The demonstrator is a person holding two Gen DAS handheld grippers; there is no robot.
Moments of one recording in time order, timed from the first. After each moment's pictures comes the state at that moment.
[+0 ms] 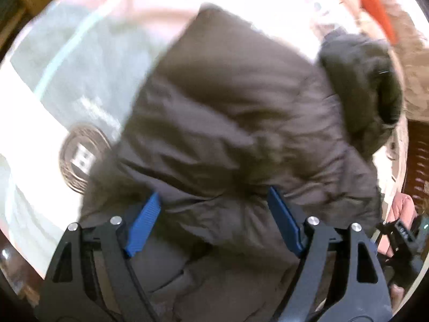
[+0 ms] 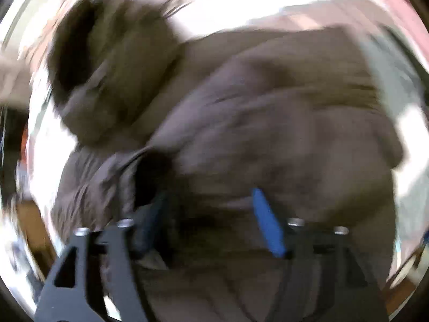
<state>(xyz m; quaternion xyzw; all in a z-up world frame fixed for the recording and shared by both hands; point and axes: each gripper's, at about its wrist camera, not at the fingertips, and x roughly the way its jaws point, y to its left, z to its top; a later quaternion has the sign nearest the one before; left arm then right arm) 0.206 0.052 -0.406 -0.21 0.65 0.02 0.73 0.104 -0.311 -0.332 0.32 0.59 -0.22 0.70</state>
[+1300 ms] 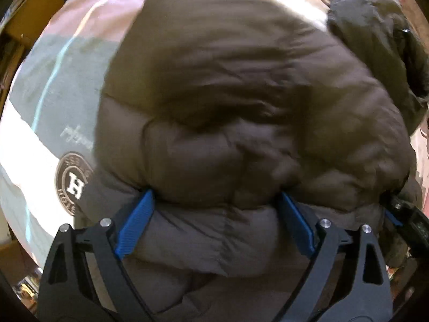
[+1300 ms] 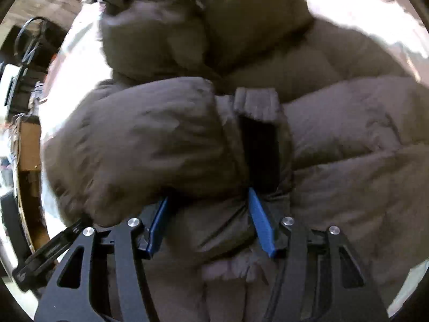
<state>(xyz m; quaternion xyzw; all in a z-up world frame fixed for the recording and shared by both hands) 0.236 0.004 -0.453 -0.10 0.69 0.05 0.72 0.167 -0.239 -0.407 0.21 0.66 -0.02 0.72</state>
